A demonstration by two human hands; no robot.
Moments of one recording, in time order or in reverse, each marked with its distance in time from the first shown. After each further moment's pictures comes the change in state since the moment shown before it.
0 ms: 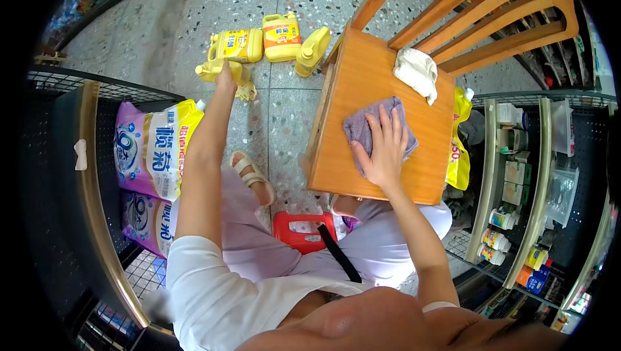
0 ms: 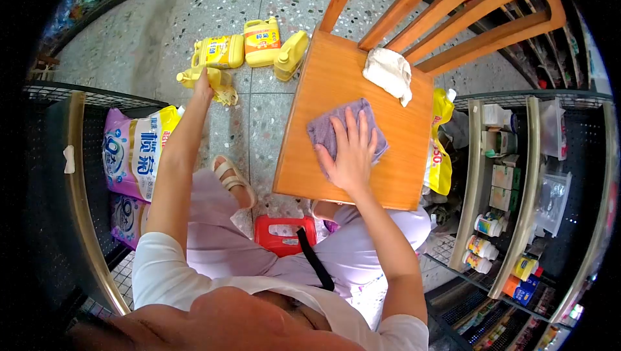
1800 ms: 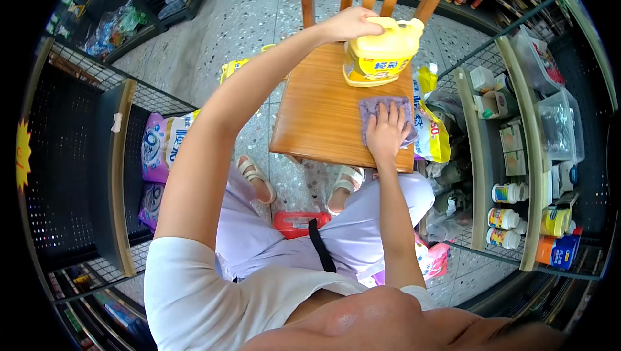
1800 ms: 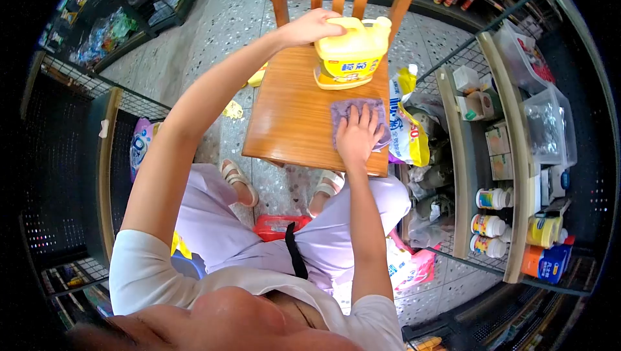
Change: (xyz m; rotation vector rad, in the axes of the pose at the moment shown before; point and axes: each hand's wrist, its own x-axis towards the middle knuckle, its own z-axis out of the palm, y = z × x) left_hand -0.503 0.029 0.282 1.205 -1.490 0.721; right_hand -0.068 0.108 -0.006 -0.117 0.348 0.342
